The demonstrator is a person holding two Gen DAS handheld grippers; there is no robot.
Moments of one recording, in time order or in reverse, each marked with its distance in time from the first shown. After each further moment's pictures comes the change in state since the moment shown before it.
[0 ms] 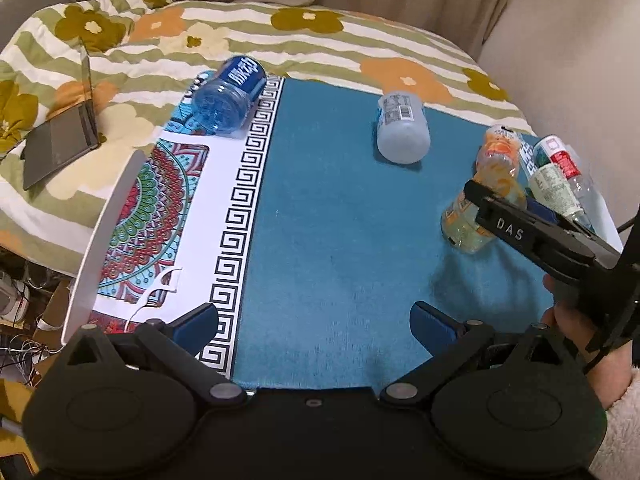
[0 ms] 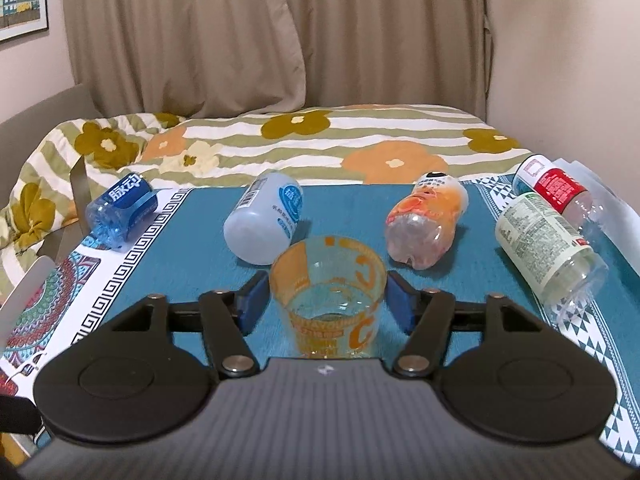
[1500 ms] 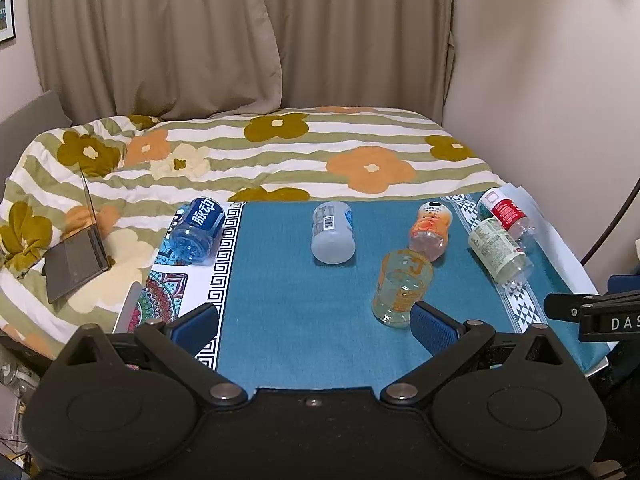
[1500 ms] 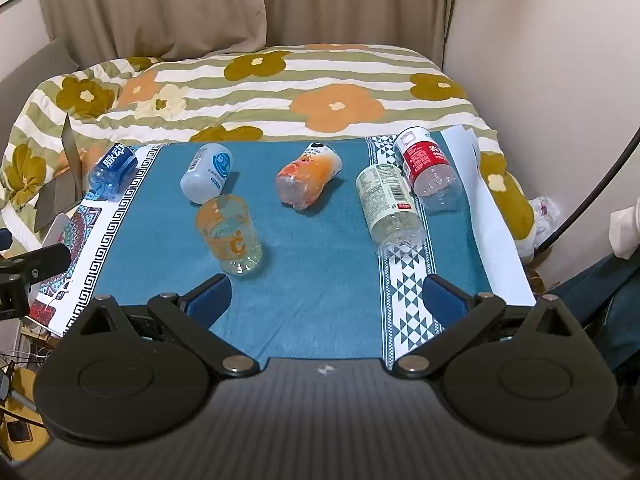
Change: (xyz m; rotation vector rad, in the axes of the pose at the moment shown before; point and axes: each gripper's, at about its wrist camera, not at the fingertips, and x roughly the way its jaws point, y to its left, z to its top) left arm -0.074 -0.089 0.001 0.167 -0.295 0.061; right arm -0.144 -0.084 0.056 -0.009 0.266 -0.080
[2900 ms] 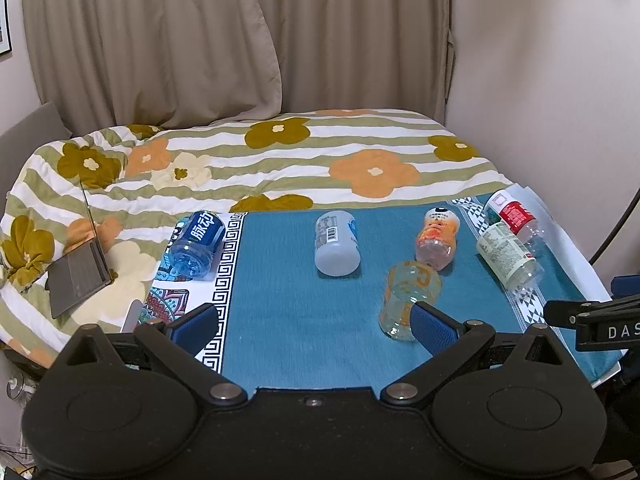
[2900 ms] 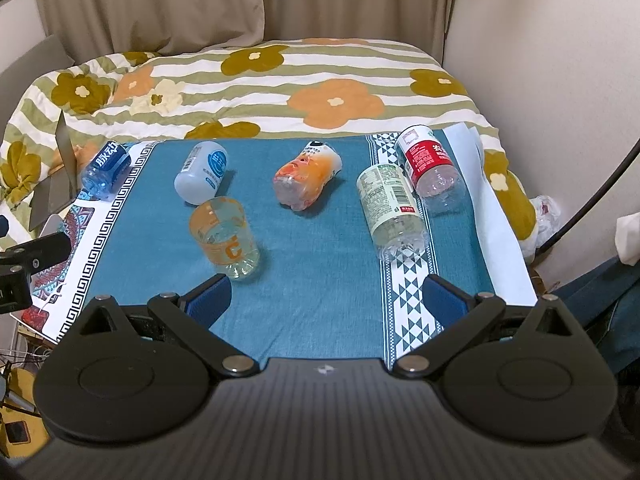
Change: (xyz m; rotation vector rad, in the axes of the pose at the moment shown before) left arm 0.013 -0.002 0.010 0.028 -0.010 0.017; right arm 0.013 0.003 0.005 -0.002 0.013 -0.009
